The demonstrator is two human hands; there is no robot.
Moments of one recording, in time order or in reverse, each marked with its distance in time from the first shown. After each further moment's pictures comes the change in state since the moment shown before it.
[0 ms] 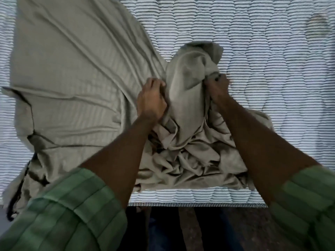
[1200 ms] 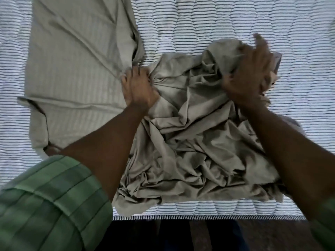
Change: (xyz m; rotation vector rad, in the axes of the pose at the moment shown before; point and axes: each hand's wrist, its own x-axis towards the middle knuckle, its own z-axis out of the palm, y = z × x) left_hand 0.067 -0.083 -0.045 0.364 0.040 -0.043; right_hand 0.001 -0.038 0.009 -0.825 0.429 -0.761
